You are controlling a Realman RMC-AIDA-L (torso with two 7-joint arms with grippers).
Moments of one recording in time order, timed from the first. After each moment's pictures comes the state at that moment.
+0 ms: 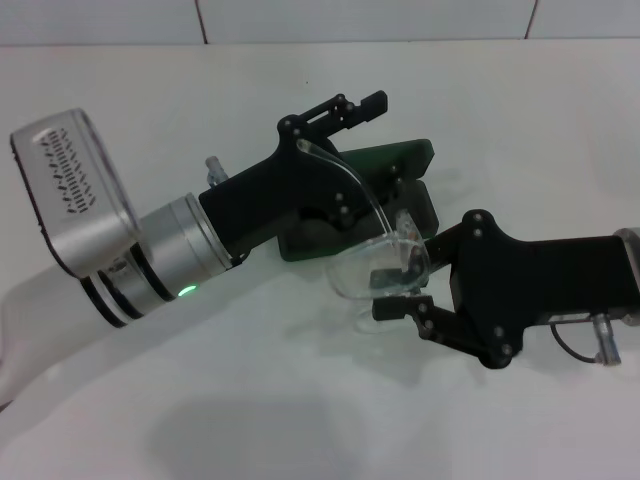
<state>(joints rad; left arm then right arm) -0.68 -2.09 2.84 0.08 -0.64 1.51 -0.44 0.52 2.01 -1.39 -0.60 -1.30 -1.75 0.91</state>
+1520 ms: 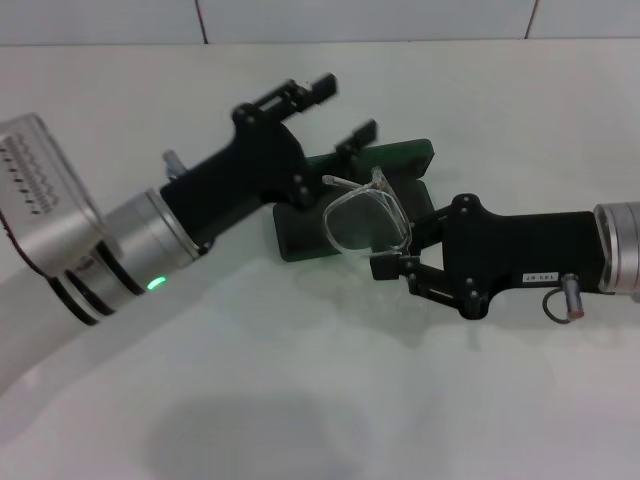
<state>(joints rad) -0.64 -2.09 2.83 0.04 -0.72 1.52 -0.40 0.55 2.00 -1.38 -0.61 -1.38 -1.53 1.16</state>
